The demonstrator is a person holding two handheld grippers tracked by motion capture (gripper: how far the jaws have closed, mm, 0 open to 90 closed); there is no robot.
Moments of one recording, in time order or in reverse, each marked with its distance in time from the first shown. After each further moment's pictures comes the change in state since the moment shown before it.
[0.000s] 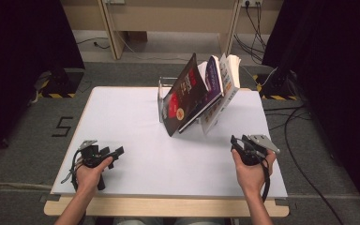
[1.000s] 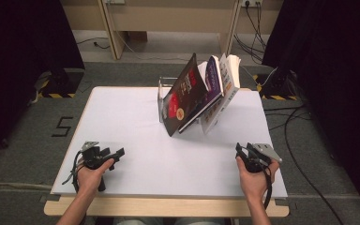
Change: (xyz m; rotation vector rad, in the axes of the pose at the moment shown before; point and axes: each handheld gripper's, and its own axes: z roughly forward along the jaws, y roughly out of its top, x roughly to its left) left arm -0.001 -0.006 0.001 -0.001 0.011 0.029; right arm -0.023 -0.034 0.009 0.007 -0.047 0.022
